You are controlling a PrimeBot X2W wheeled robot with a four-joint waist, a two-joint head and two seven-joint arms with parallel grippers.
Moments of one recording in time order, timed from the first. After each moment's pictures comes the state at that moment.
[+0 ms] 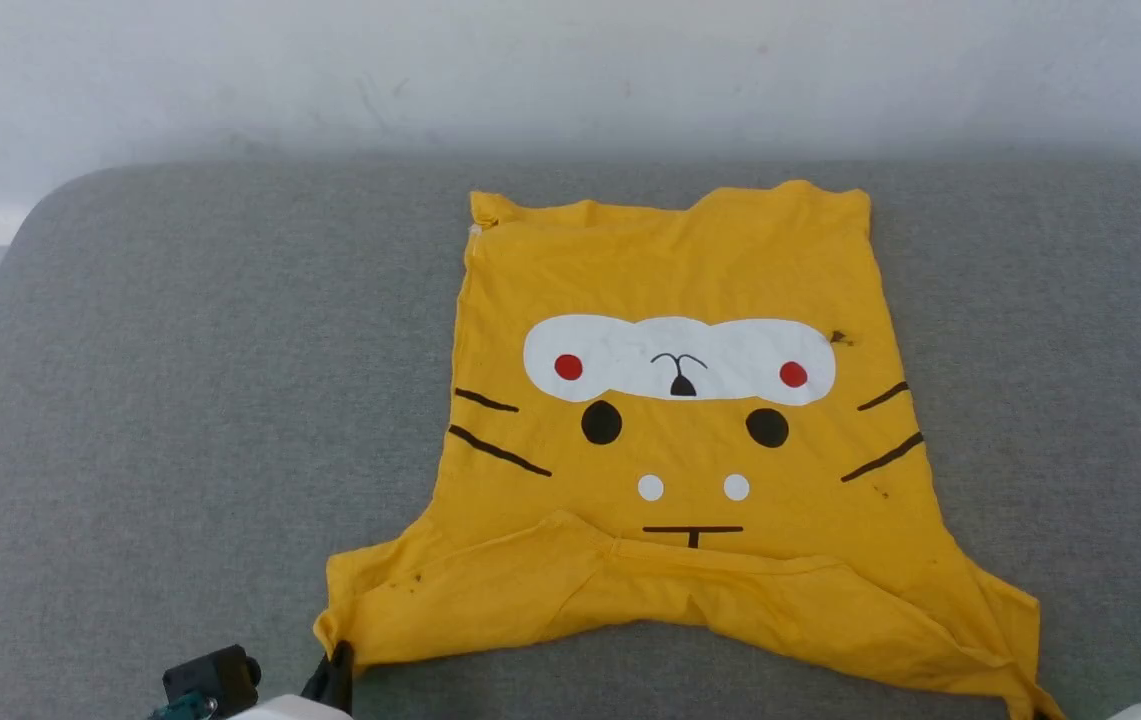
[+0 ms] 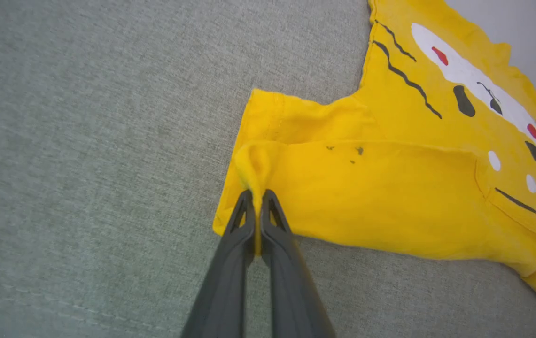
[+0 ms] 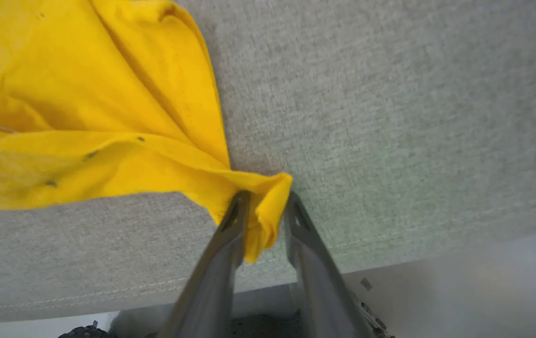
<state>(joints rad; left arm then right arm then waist) 0.14 0.19 -0.20 0.16 -0.65 0.20 0.04 0.18 -0.05 -0.34 0.18 0.31 0.13 0.55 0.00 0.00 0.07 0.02</state>
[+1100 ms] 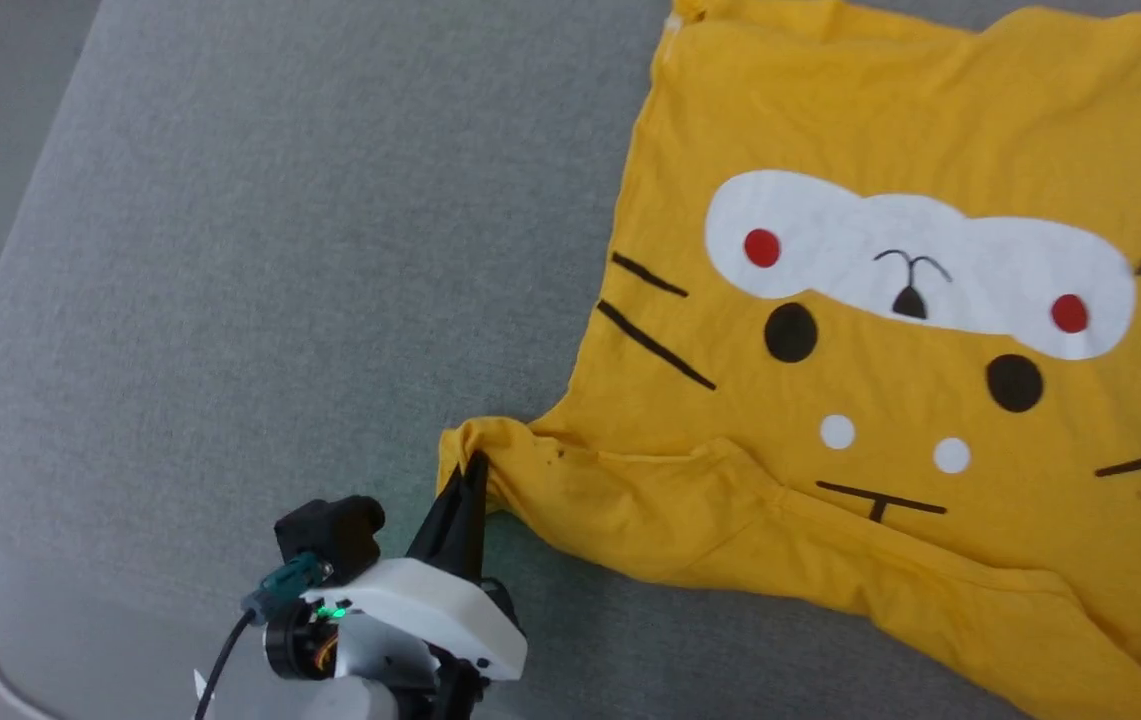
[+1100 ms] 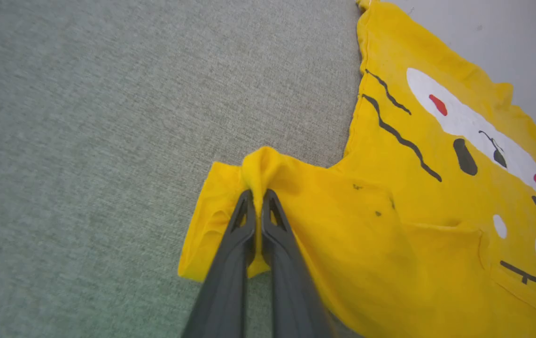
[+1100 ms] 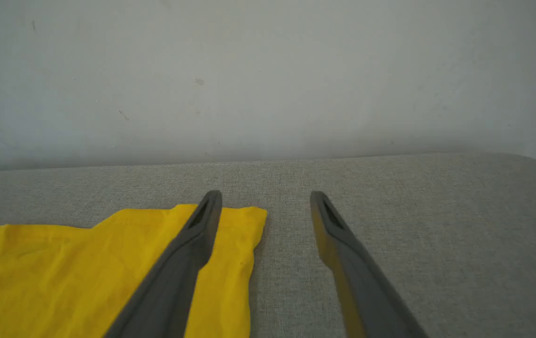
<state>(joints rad) -0.07 0.11 -0.35 0.01 -0.57 0.19 -0.01 -0.91 -0.32 -0.39 0.60 0.06 0.13 0.34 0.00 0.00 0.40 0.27</state>
